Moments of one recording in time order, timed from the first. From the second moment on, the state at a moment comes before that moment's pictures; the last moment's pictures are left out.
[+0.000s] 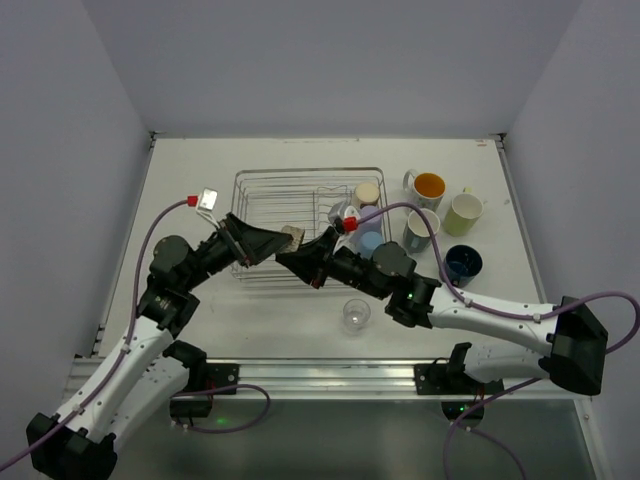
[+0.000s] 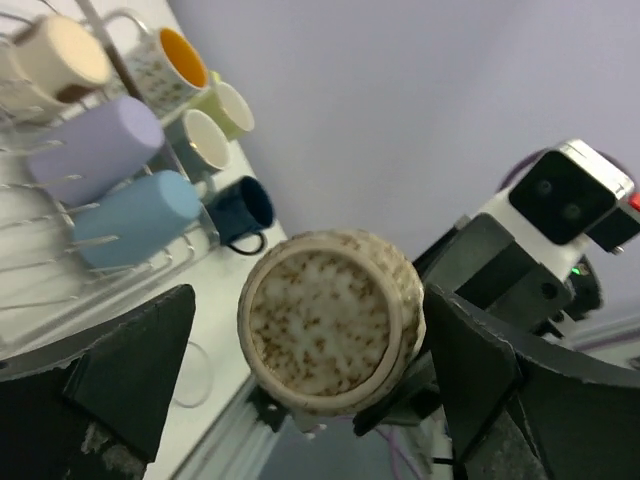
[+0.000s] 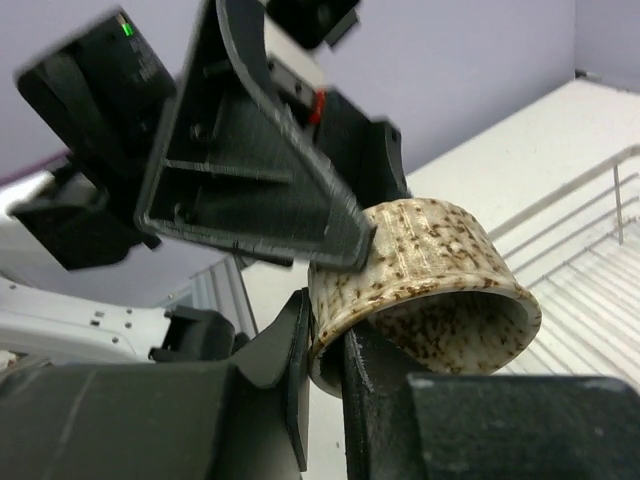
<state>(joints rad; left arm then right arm) -0.40 0.68 0.52 0.28 0.54 -1.12 1.11 1.20 0.78 0.59 -0.05 0.38</state>
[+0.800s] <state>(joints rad) -0.40 0.43 0.74 -0.39 -0.18 -0.33 1.28 1.60 0.93 -0.22 0.07 0.45</state>
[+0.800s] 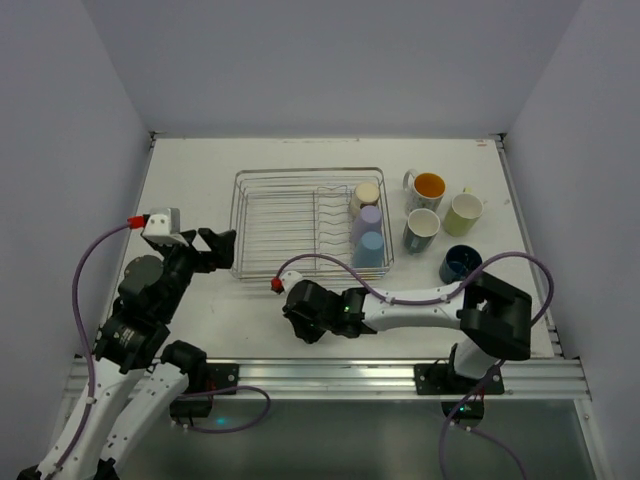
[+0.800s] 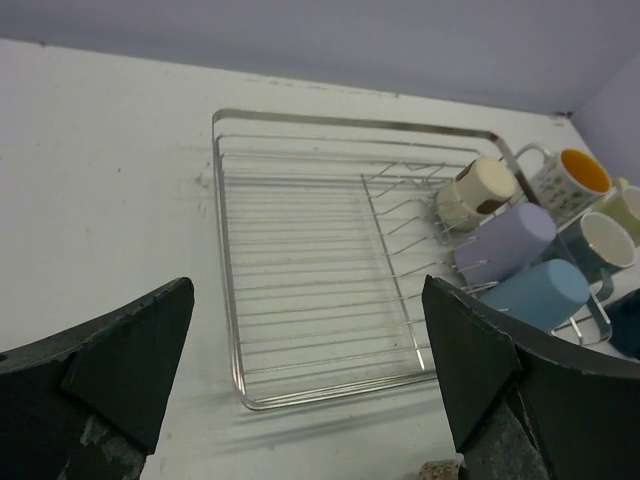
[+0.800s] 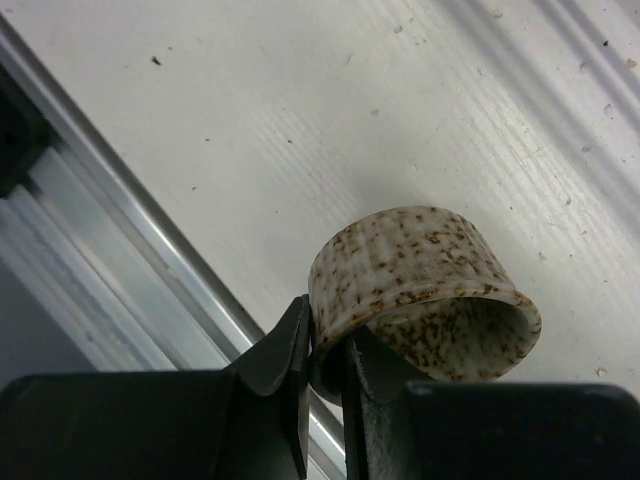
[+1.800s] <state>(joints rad) -0.40 0.38 0.67 -0.41 -0.16 -0.28 0.99 1.12 1.01 -0.37 0.22 0.50</state>
